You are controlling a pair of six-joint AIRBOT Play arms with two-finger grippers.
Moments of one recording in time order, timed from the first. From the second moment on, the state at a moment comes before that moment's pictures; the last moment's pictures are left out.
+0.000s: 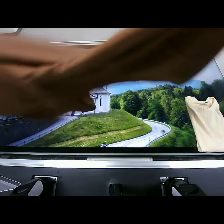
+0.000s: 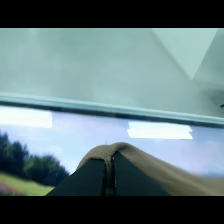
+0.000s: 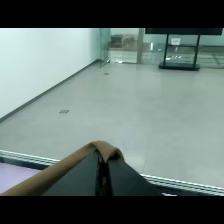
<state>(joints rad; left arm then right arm) 0.34 -0.82 1.99 1.03 -1.37 -1.61 0.08 -0.94 2.10 -1.36 1.04 1.49</state>
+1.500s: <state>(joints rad) 0.23 -1.99 1.93 1.07 -1.14 -1.40 0.09 -1.97 2.00 -1.50 1.19 1.76</state>
